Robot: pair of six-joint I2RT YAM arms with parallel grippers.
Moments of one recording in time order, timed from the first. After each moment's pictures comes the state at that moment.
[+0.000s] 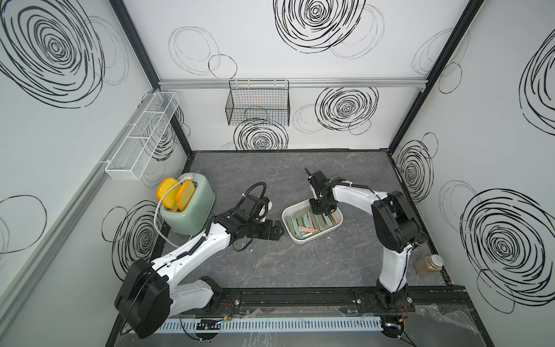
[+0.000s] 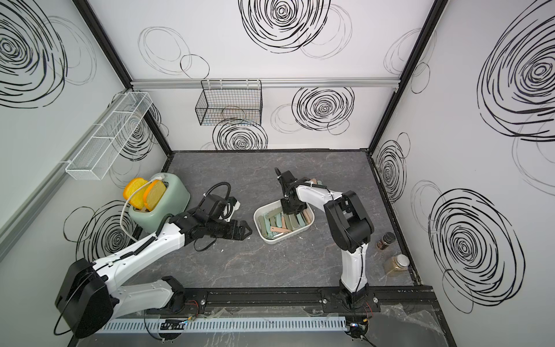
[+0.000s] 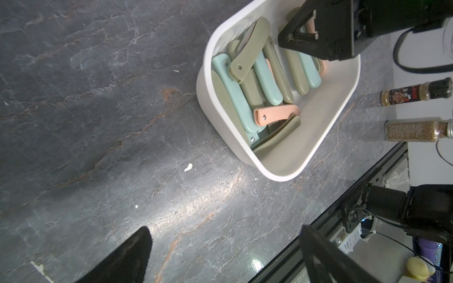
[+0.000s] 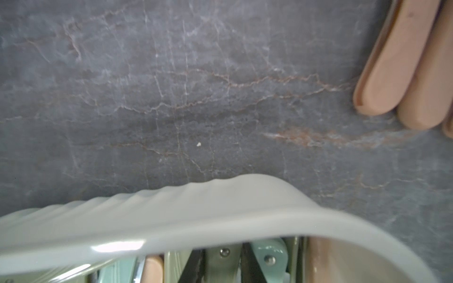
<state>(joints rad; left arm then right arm) -0.57 1.22 0.81 -0.58 0.31 -0.50 0.55 1.94 1.36 -0.76 0.05 0.30</state>
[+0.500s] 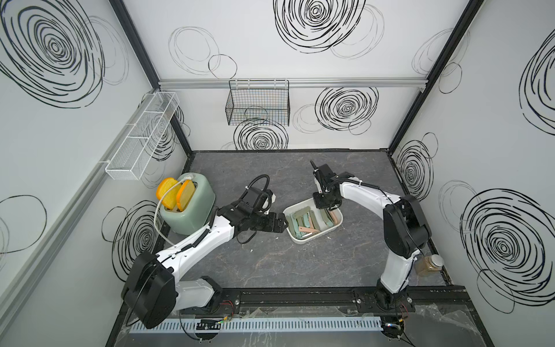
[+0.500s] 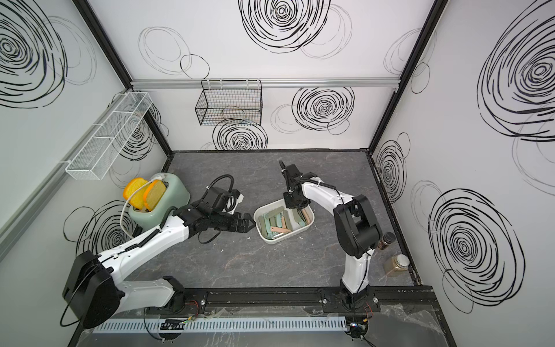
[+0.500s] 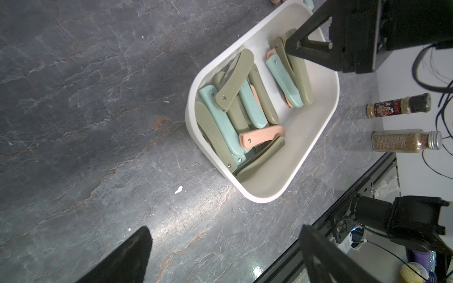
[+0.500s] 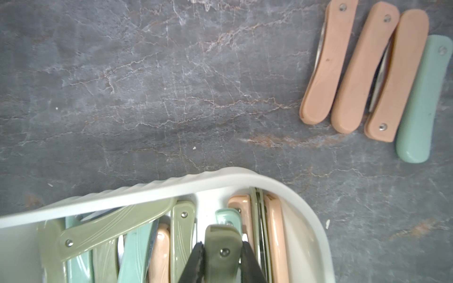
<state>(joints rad) -0.57 1.29 0.90 -0.58 0.31 -0.49 0.53 1.85 1.38 -0.81 0.05 0.30</state>
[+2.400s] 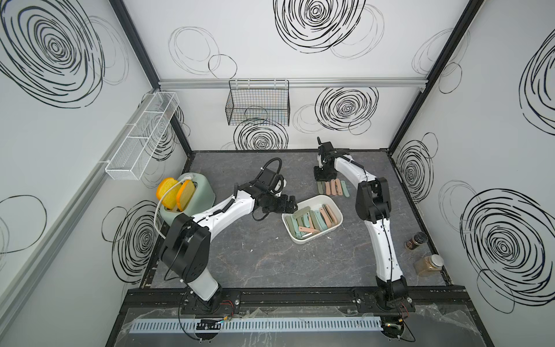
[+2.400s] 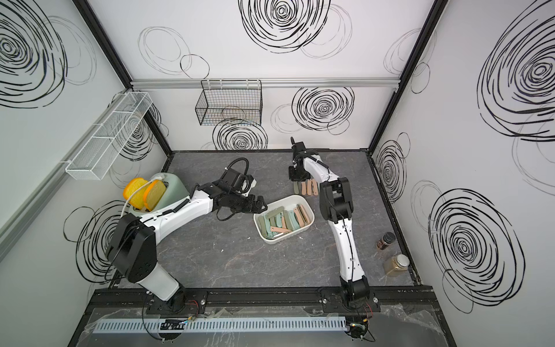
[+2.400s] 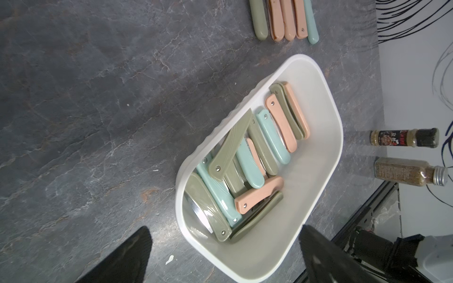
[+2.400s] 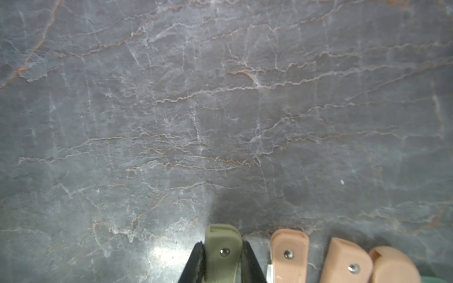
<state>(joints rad) -0.53 1.64 1.21 -0.58 0.34 -0.45 0.31 2.49 2.20 -0.94 -0.06 0.25</state>
